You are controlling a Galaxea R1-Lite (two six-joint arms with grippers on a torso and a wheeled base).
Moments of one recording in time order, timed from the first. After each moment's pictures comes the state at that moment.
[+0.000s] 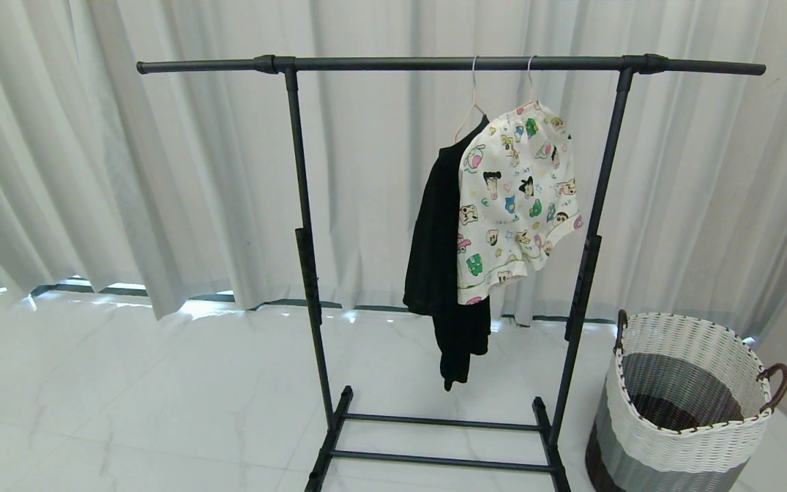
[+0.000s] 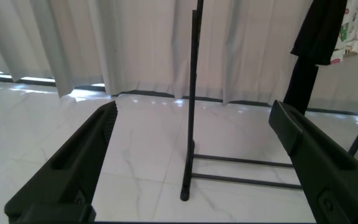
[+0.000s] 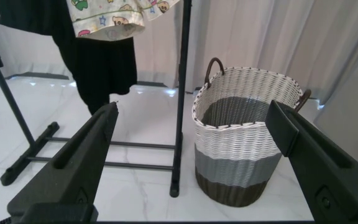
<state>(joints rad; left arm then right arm) 0.00 0.00 0.00 0.00 0.00 0.03 0.05 0.00 -0.01 0.02 0.02 0.01</state>
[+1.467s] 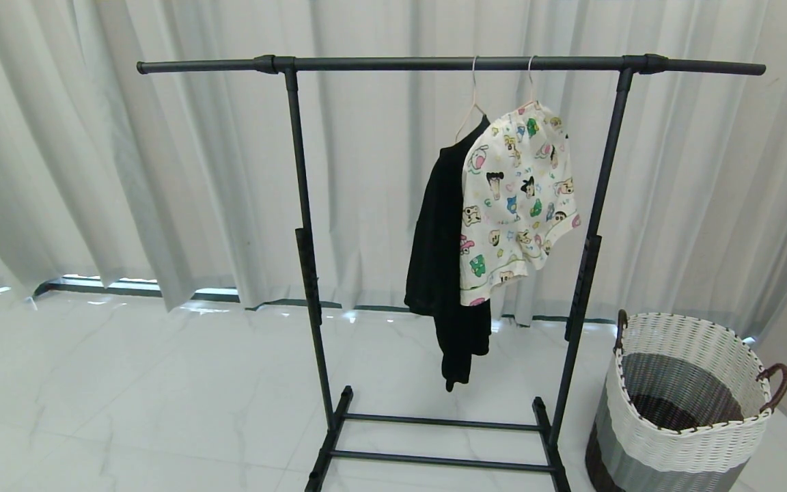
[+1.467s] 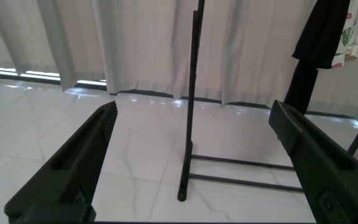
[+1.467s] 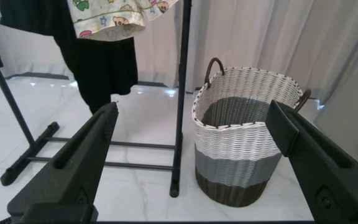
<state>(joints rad) 0.00 0.00 0.00 0.00 0.01 0.01 0.05 0.00 -0.01 0.02 0.02 0.01</state>
